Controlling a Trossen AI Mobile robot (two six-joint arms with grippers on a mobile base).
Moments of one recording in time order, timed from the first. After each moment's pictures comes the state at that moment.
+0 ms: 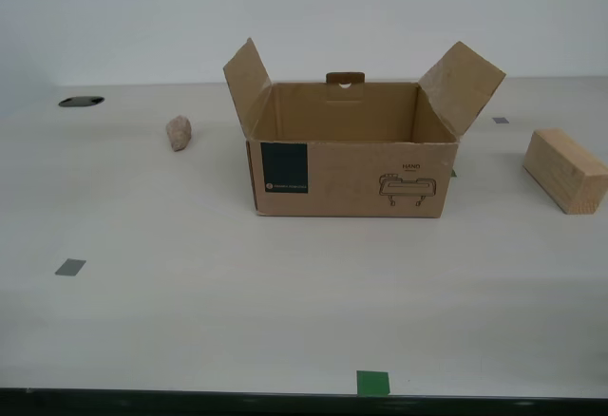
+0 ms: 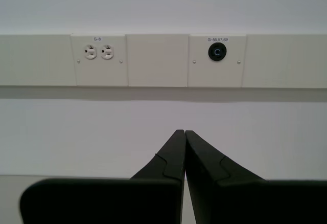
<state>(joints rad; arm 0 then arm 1) 0.00 1.03 0.52 0.58 -0.01 0.00 0.00 1.05 0.52 0.61 -0.01 0.00</state>
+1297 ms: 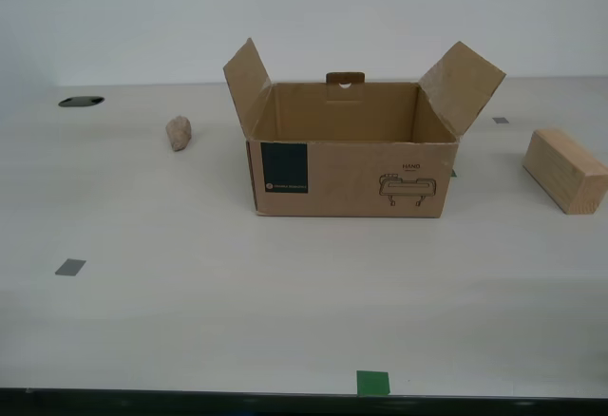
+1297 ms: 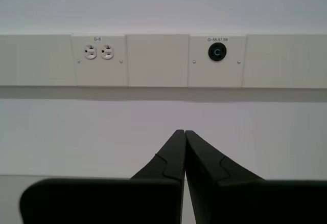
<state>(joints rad) 0.00 1.03 0.52 0.59 -0.01 0.00 0.00 1.05 0.52 0.61 -0.01 0.00</state>
